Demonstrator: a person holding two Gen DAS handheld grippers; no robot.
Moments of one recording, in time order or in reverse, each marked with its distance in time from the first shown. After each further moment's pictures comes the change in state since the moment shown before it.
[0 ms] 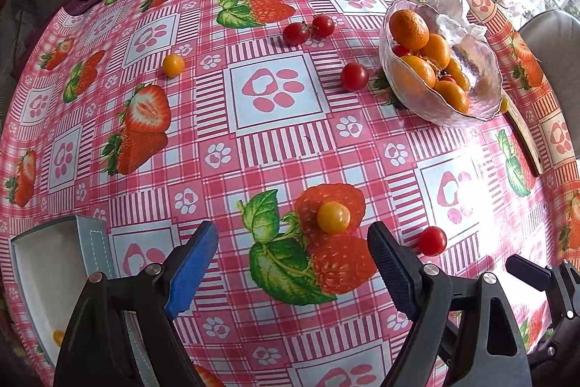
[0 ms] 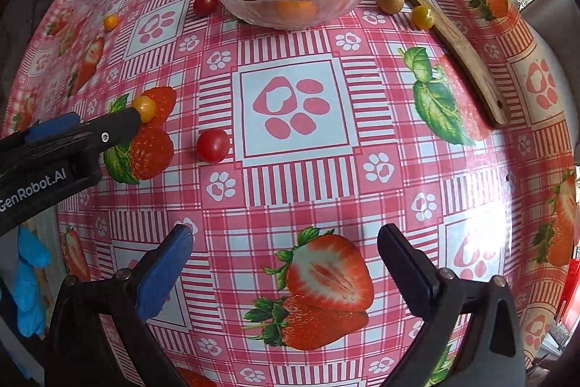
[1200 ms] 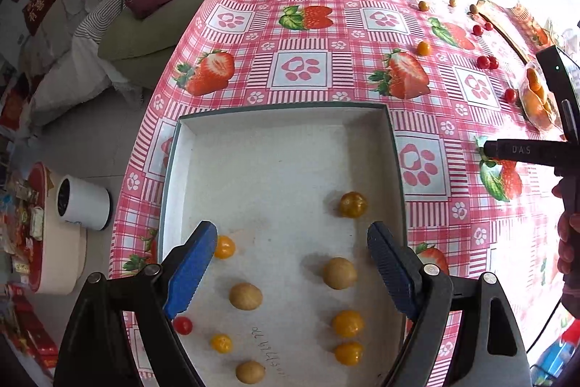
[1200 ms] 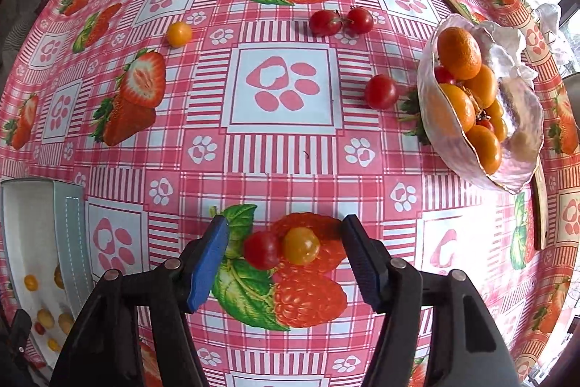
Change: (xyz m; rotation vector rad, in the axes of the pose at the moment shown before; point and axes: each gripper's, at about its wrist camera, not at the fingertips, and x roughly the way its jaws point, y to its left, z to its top) left arm -0.096 0.181 -0.119 -0.252 -0.059 0.226; right arm 0.040 0.128 0.081 -0.112 -0.006 -0.074
